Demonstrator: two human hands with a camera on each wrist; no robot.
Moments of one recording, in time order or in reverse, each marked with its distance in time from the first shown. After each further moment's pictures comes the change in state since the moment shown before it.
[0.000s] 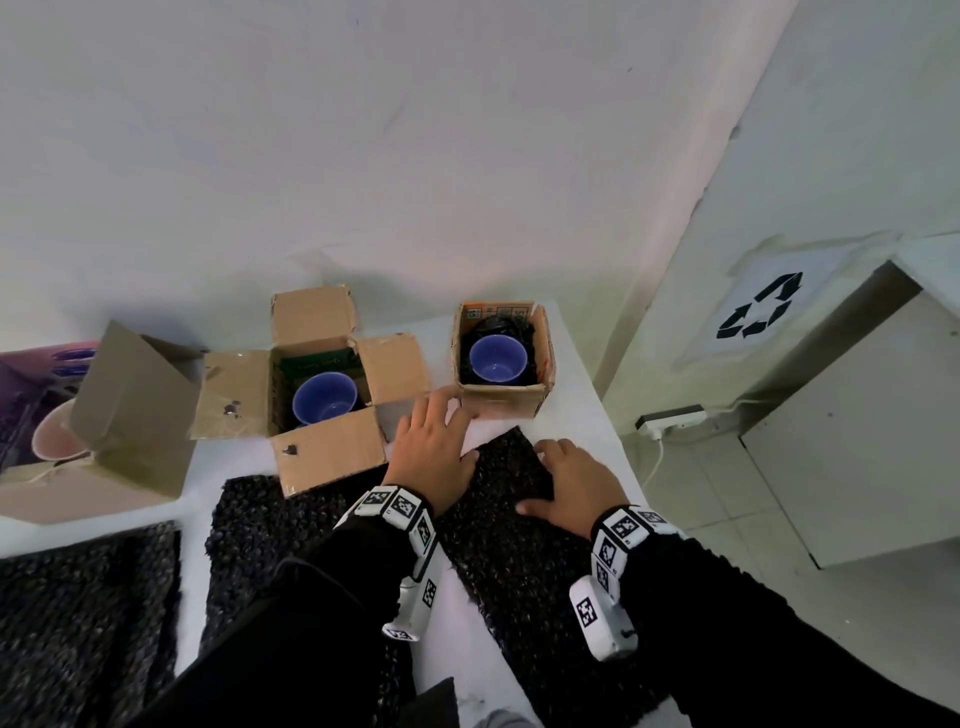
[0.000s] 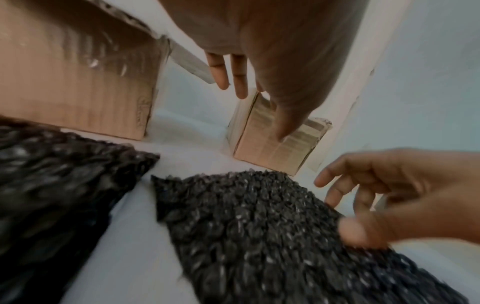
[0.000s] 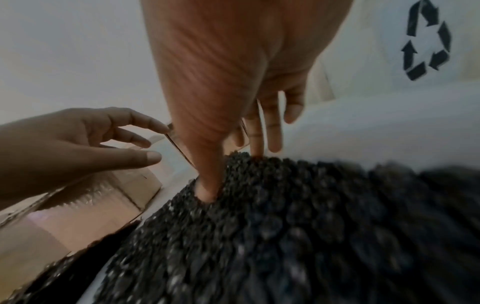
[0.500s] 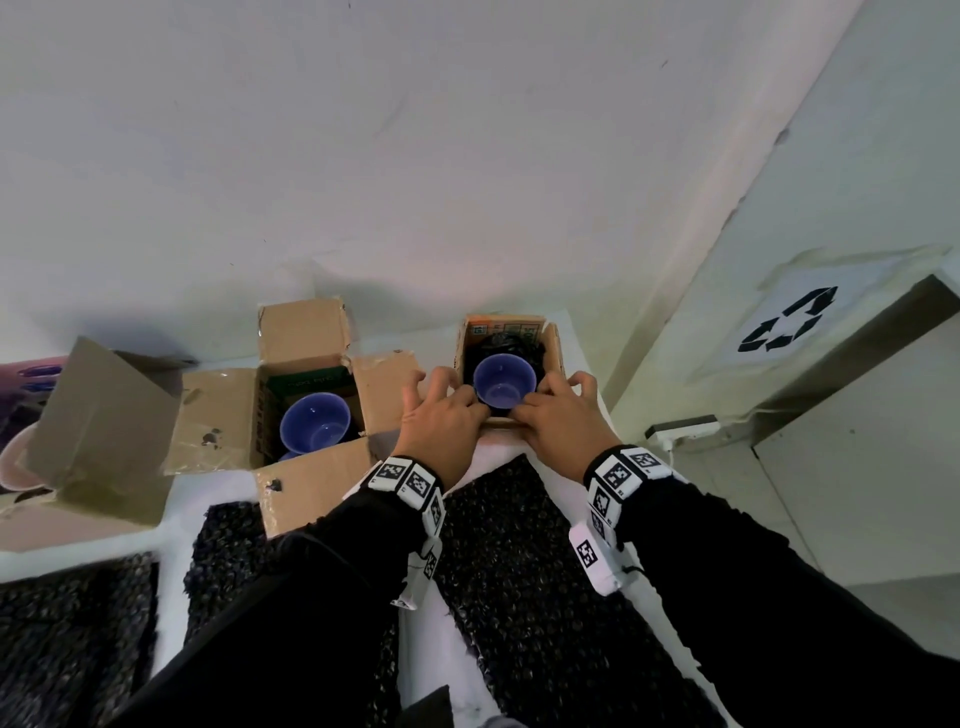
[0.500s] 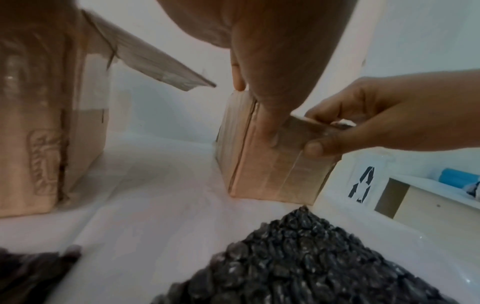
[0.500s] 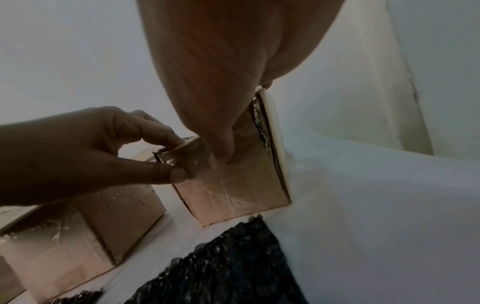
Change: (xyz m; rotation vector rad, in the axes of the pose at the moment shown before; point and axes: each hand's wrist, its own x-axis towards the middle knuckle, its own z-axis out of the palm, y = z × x) left_hand 0.069 -0.010 0.002 0.280 -0.035 0.079; right_hand 0.090 -0.013 -0.052 -0.389 0.361 -0.359
